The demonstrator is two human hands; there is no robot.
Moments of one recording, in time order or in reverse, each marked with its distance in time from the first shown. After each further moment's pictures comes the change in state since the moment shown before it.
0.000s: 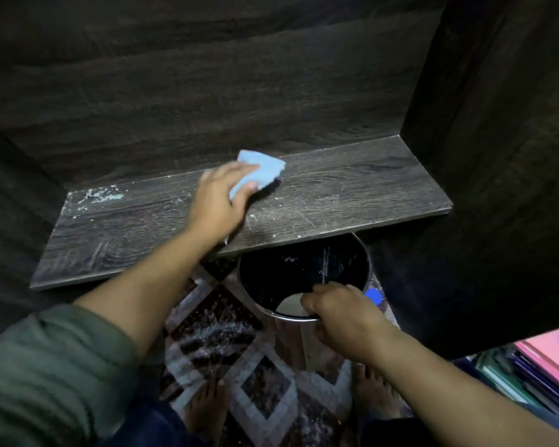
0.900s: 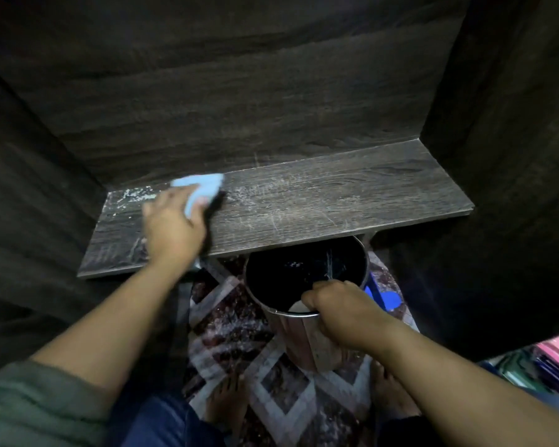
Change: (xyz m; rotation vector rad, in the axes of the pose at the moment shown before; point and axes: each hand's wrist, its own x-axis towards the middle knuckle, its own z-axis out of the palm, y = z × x) left_hand -0.063 -0.037 -0.066 0.306 0.226 -0.287; right_hand 0.013 -0.017 0.008 -0.023 0.033 -0.075
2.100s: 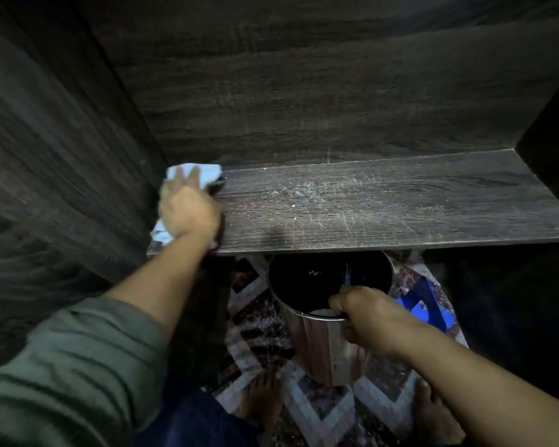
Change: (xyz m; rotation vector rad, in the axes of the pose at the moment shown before) left_hand 0.031 -0.078 -0.016 0.215 -0.024 -0.358; right_hand 0.058 -0.038 0.013 0.009 -0.188 -0.026
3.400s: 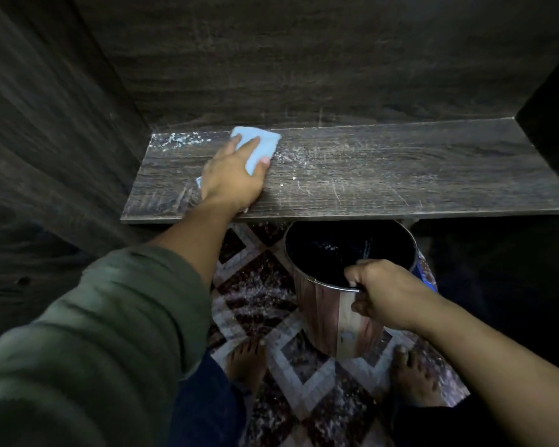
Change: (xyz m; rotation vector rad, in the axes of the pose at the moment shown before) left_hand -0.024 0.054 0.040 -0.111 -0.330 0.263; right_hand -0.026 0.035 0.004 0.138 0.028 0.045
